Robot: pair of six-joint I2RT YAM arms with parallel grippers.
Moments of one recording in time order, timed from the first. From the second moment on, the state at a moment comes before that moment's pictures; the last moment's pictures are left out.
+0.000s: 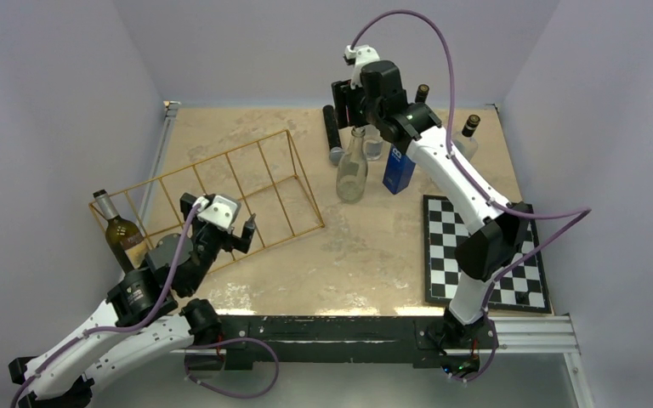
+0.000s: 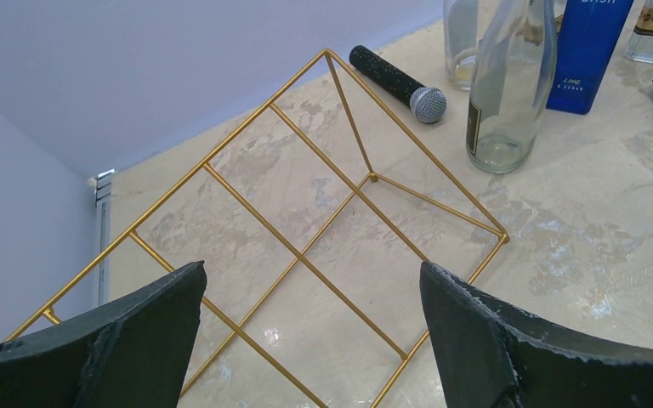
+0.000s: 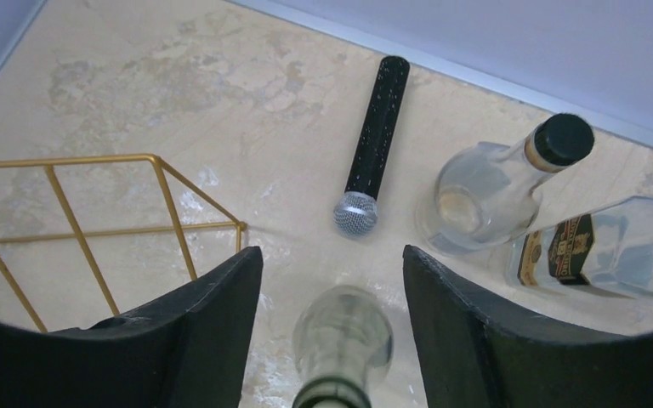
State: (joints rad) left arm -0.94 0.43 0.75 -0.45 -0.62 0.18; right arm 0.56 1.80 1.93 -0.59 0.14 0.11
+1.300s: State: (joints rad) left arm -0.29 0.87 0.94 -0.54 -0.91 -0.11; right arm 0.69 1.03 1.33 -0.52 -0.11 0.09
